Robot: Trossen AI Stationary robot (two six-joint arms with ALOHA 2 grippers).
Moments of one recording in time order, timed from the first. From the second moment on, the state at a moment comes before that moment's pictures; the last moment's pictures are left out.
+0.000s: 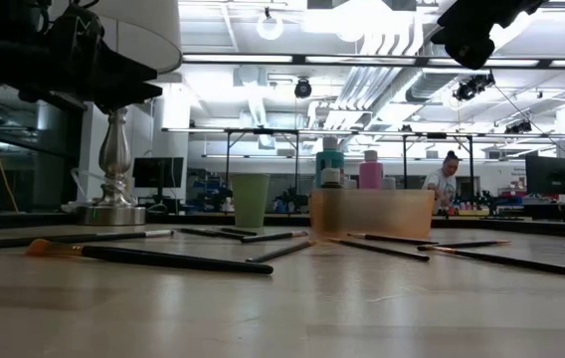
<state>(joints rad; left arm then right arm) 0.24 0.37 0.14 0.30 -0.02 -0.03 -0.24 0.75 0.82 -0.56 -0.29 0.24</state>
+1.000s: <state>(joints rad) 0.24 0.38 0.14 0.09 -0.02 -0.03 -0.24 0.75 0.82 -0.55 -0.29 0.17</state>
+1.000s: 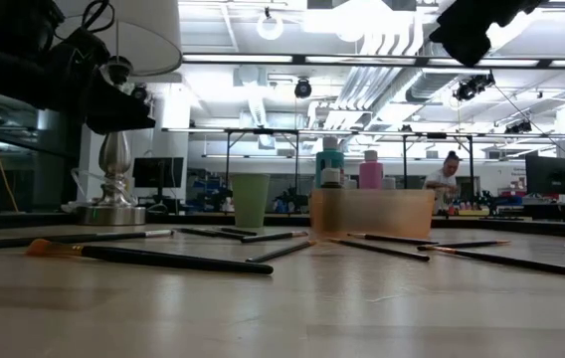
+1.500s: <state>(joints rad) 0.24 0.38 0.14 0.09 -0.02 -0.03 -0.05 0.76 0.97 -1.00 -0.18 0.52</state>
